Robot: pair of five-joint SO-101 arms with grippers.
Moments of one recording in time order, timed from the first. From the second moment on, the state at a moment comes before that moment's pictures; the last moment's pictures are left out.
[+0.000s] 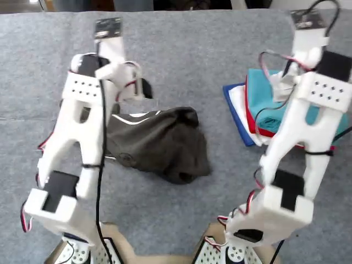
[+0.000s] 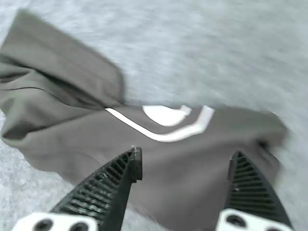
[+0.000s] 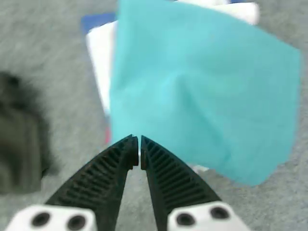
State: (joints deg) left arm 5.8 6.5 -12.4 83.7 17.3; right arm 18.1 4.8 -26.4 100.7 23.4
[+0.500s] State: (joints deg) left arm 2.9 26.4 -6.3 69.8 17.1; right arm 11.2 -11.9 7.3 100.7 23.4
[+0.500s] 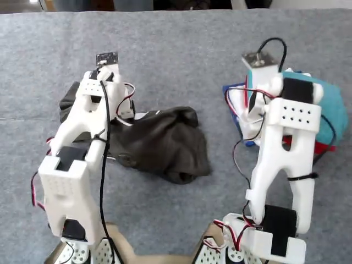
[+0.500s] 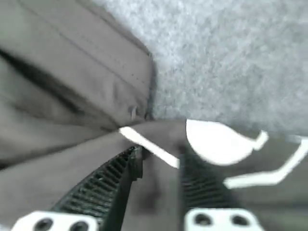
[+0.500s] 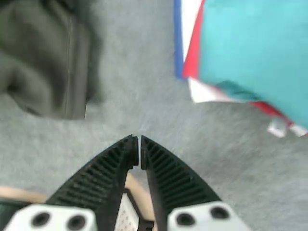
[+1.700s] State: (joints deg) left arm -35.2 32.0 -20.5 86.0 13.8; right arm -23.8 21.1 -13.6 90.0 8.7
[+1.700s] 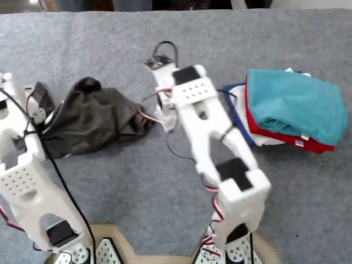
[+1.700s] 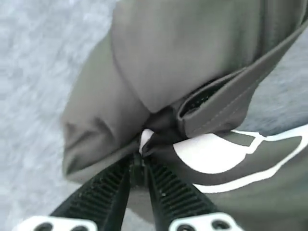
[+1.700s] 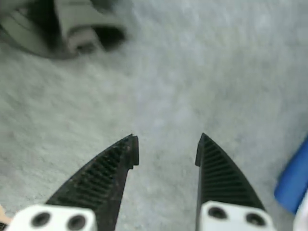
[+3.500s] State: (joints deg) left arm -37.5 -6.5 19.9 73.8 11.8; right arm -32.8 32.1 -14.9 100.6 8.4
